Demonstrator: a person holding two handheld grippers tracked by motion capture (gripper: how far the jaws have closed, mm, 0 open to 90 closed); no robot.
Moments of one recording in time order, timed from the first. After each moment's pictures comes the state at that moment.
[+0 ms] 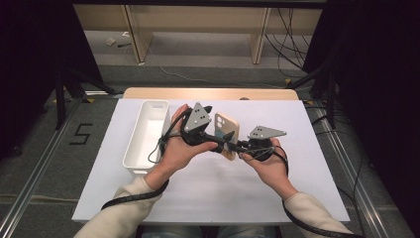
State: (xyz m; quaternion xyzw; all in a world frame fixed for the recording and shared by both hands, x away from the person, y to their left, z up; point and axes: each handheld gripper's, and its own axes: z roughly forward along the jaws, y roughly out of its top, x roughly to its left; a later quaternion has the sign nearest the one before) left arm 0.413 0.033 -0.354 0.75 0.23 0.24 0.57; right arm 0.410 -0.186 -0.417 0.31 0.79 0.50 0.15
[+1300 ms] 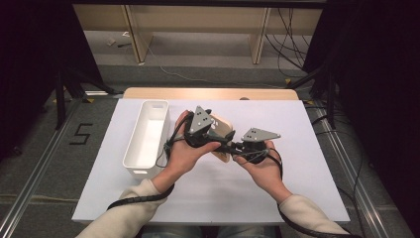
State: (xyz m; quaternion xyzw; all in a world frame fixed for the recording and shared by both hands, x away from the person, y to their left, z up) left arm 0.418 0.025 -0.373 0.73 0.28 0.24 0.57; right arm 0.401 -0.170 -0.415 0.31 0.79 0.51 0.15
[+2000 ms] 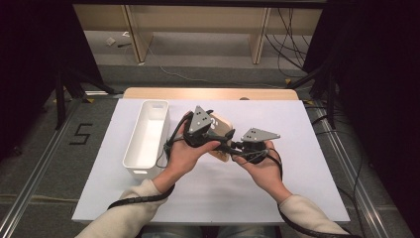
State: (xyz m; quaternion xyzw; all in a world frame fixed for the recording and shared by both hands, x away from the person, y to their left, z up) left arm 0.417 0.026 -0.371 0.73 0.28 0.24 0.57; right arm 0.402 -0.169 -0.418 0.30 0.79 0.51 0.15
